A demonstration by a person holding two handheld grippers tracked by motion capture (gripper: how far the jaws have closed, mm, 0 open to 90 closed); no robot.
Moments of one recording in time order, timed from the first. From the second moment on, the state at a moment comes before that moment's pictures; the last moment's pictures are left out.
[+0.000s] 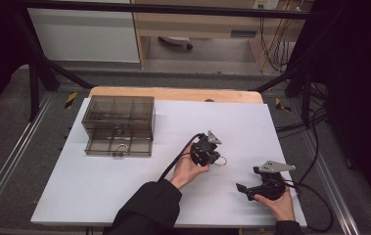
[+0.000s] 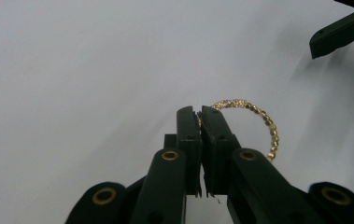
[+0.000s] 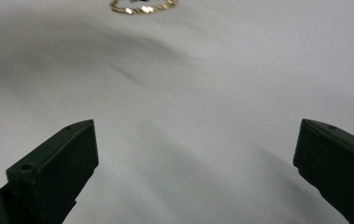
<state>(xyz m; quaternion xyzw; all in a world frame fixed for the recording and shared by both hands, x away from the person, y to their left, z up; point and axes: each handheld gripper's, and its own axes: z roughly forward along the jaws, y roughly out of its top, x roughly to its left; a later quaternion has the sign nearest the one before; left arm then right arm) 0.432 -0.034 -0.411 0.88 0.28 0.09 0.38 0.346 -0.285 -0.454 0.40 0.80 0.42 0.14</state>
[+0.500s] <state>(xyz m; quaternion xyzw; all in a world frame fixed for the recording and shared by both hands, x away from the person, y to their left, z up) 0.424 0.042 -0.403 0.87 0.31 0.10 0.37 0.346 -0.284 -0.454 0.41 0.80 0.42 0.14</state>
